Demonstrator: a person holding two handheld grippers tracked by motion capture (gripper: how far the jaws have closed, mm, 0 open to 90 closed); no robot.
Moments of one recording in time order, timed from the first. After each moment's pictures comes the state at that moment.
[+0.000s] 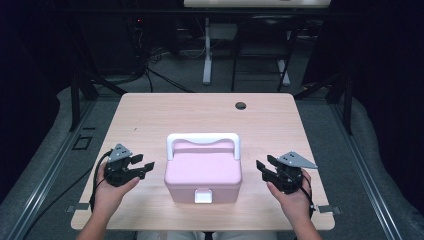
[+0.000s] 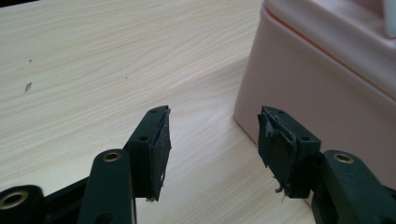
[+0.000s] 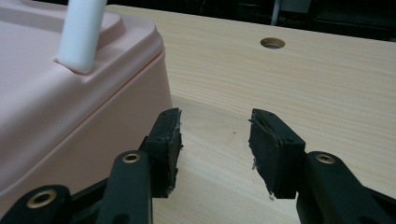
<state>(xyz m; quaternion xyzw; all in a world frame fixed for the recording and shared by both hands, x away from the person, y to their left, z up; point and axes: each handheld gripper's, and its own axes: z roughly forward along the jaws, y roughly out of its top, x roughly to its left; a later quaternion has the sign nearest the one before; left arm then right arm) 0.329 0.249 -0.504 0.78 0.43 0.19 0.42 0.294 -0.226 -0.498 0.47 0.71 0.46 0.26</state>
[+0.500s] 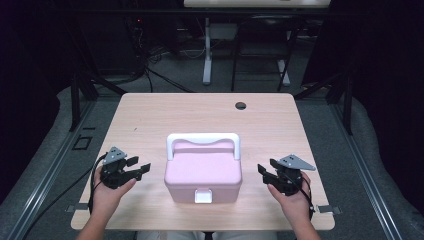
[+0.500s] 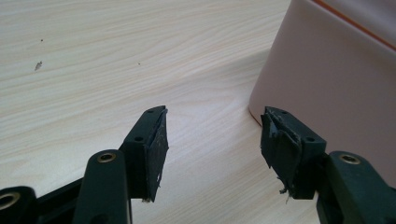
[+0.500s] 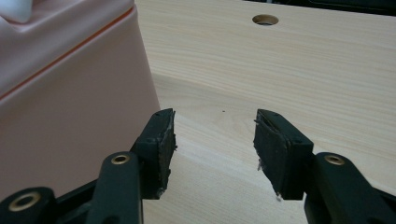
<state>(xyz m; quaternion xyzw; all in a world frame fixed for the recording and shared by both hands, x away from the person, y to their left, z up) 0.328 0.261 -0.518 0.76 0.45 0.18 0.42 0.300 -0.233 -0.521 0.49 0.71 0.44 0.26</state>
